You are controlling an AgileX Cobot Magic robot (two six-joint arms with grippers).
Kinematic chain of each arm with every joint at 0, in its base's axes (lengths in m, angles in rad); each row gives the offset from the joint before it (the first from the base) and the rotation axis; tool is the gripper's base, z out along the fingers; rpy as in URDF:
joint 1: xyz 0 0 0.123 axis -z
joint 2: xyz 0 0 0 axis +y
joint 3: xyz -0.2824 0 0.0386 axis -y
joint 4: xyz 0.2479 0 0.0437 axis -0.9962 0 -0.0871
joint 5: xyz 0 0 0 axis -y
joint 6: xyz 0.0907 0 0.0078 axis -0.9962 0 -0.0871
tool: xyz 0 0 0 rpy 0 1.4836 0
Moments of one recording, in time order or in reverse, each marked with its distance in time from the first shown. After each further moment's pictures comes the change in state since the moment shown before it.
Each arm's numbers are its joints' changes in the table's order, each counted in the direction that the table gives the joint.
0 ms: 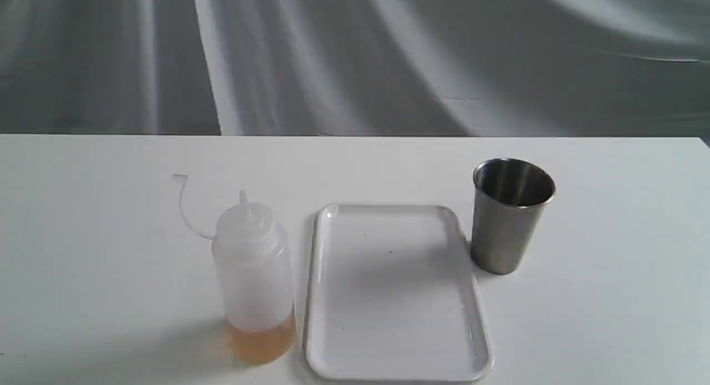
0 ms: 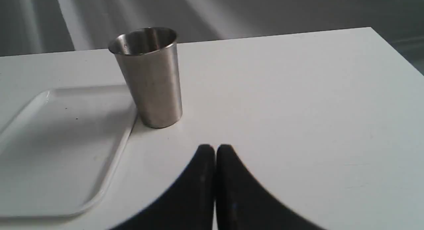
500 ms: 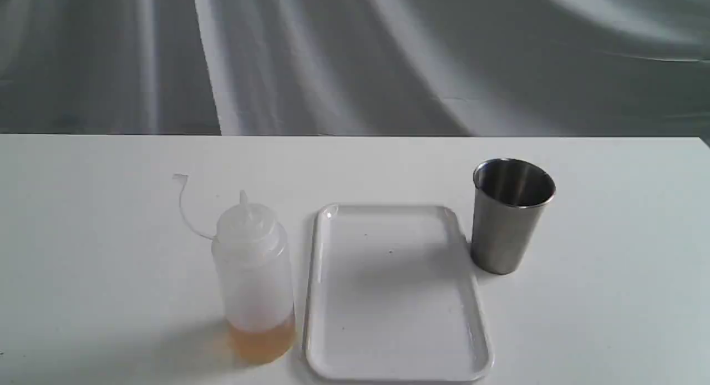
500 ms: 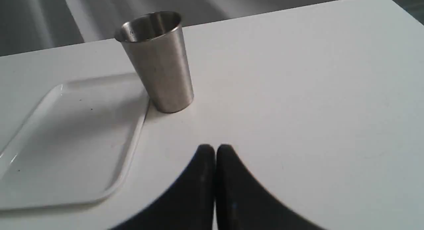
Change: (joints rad) left arm 0.000 0.000 0.000 0.000 0.000 0.000; right arm 0.000 0.000 0.031 -0.091 -0.091 0.000
